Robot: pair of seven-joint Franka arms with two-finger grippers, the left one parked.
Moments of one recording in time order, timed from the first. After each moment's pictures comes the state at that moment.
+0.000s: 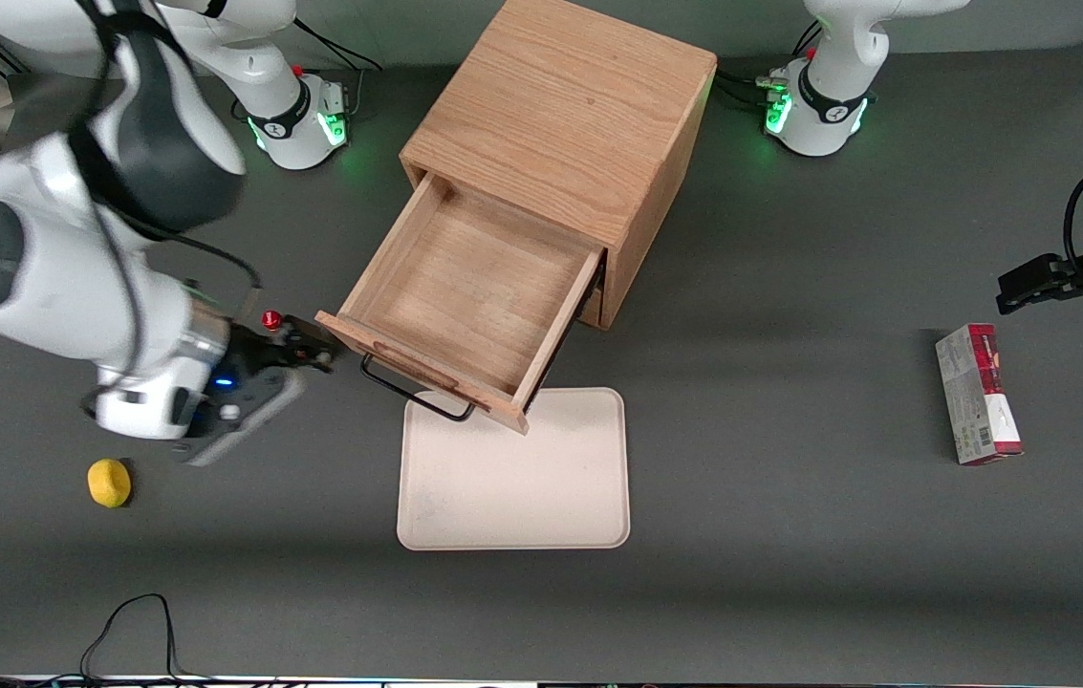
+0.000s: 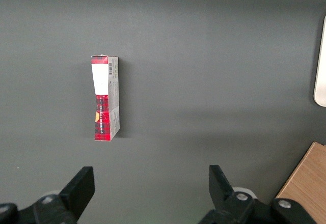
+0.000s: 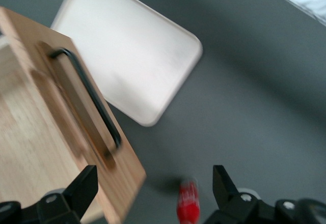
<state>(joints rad) 0.13 0.40 0.16 -1.22 0.05 1.61 -0.23</state>
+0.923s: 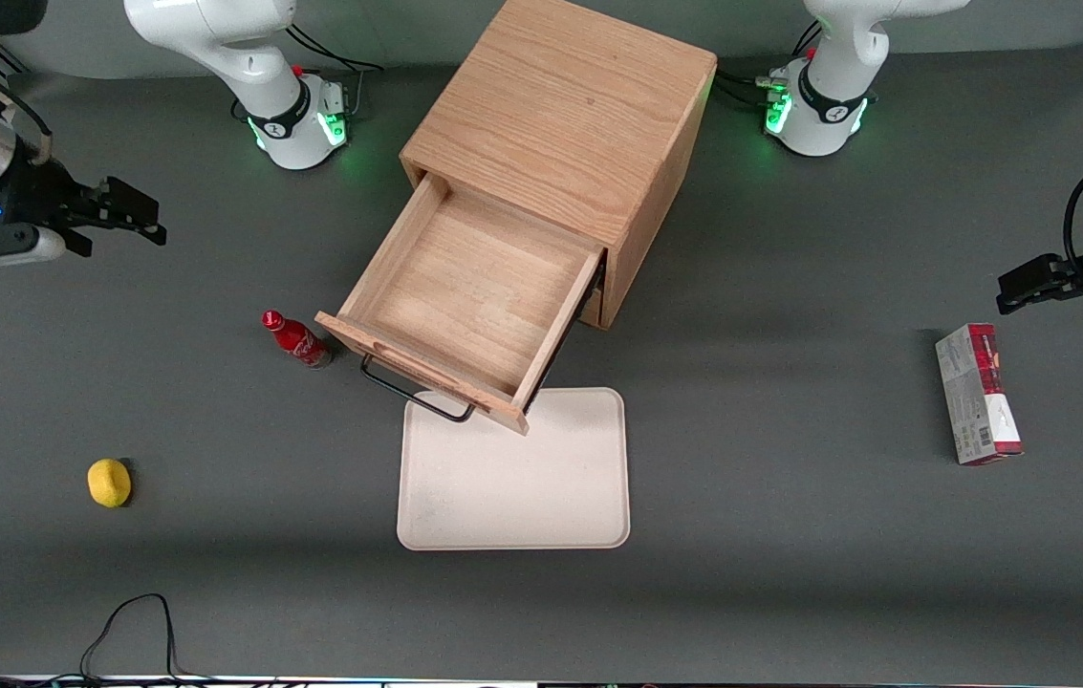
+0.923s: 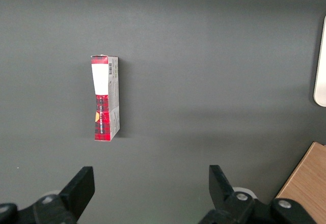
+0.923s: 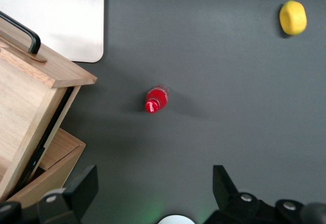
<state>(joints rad) 0.12 -0.18 -0.07 -1.81 0.05 1.58 0.01</state>
